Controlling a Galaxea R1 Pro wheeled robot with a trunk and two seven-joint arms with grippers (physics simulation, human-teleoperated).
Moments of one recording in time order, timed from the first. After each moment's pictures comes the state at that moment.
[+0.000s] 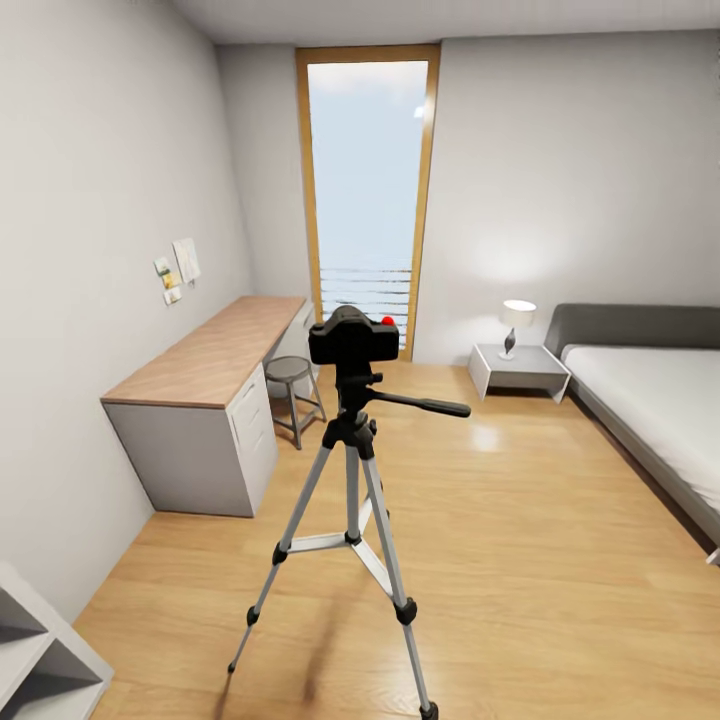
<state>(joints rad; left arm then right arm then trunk) -0.23 0.02 -0.67 -0.01 1.07 -0.05 0.13 -0.17 -0.12 -0.14 0.03 0.13 -0.08 0.16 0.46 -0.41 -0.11</state>
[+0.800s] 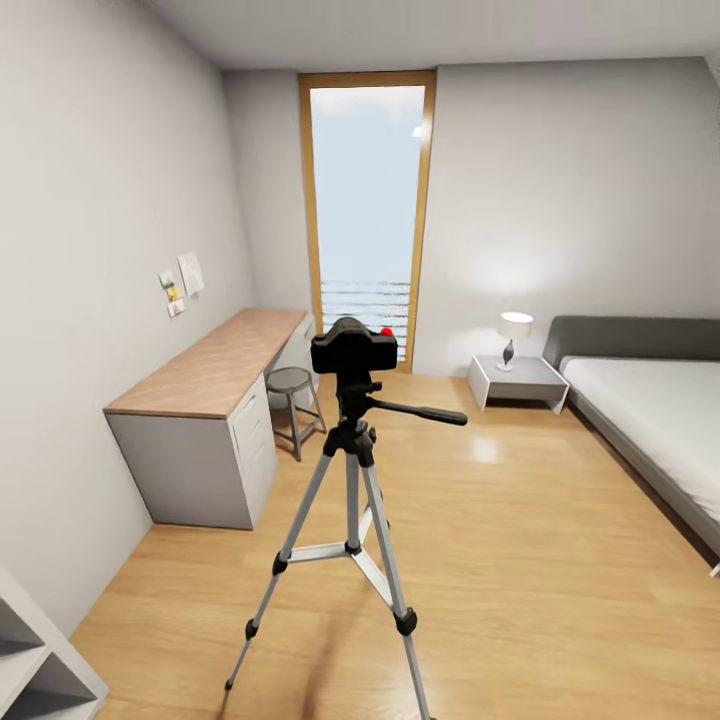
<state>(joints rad) -0.23 0.02 -0.67 -0.01 1.07 -0.05 0.13 -0.17 -0.12 -0.14 0.03 0.13 -0.07 0.14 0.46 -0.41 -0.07</state>
